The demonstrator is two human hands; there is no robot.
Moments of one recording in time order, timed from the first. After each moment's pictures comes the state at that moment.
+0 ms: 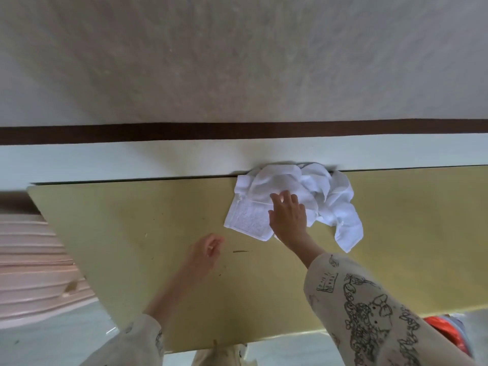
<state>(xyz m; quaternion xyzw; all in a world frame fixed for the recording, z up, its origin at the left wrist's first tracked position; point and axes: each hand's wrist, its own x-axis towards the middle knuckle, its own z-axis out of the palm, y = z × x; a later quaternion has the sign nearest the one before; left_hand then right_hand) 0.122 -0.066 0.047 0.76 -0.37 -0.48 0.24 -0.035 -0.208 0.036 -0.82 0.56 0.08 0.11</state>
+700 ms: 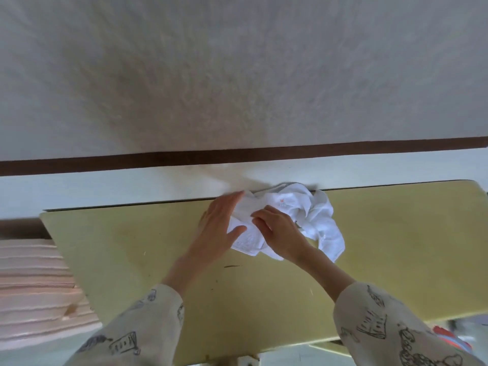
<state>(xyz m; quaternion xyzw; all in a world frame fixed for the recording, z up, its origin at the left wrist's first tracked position) 0.101 -0.125 0.130 0.70 -0.62 -0.24 0.26 -0.056 -0.191 0.133 -0.85 0.41 -0.11 0.32</state>
